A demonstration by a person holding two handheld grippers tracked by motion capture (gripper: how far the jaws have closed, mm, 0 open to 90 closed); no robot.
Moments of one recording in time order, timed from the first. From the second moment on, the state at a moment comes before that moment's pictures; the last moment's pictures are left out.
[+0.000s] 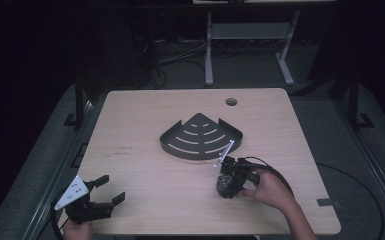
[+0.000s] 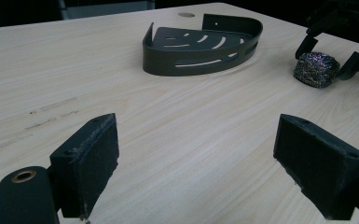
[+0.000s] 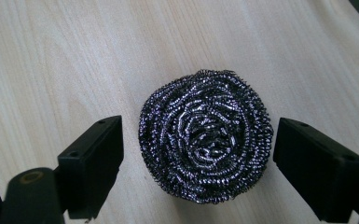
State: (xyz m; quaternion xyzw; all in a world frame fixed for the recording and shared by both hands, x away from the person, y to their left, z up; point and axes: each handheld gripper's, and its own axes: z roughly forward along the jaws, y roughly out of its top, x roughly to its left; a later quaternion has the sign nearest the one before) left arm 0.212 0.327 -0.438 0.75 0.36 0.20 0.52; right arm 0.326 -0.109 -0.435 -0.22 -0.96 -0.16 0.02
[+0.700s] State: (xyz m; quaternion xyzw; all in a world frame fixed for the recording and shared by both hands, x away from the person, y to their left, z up) left arm 0.212 0.329 -0.438 0.75 0.36 0.20 0.52; right arm 0.328 -0.103 -0.438 -0.21 -0.97 -0.13 0.01
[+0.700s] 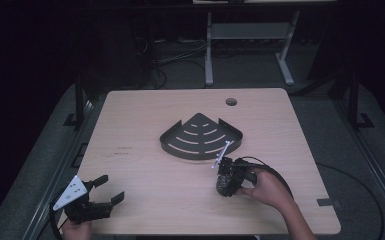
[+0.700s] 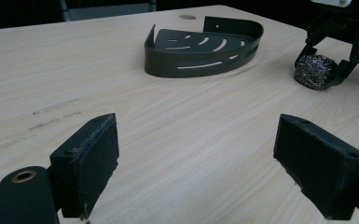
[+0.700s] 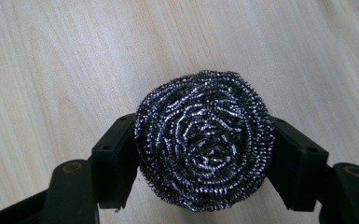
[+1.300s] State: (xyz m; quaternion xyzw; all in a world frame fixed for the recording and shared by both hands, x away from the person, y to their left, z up) left arm 0.211 0.328 -0.437 0.75 0.36 0.20 0.52; right arm 0.333 -0.107 -0.422 -0.20 -0.97 -0.14 0.02
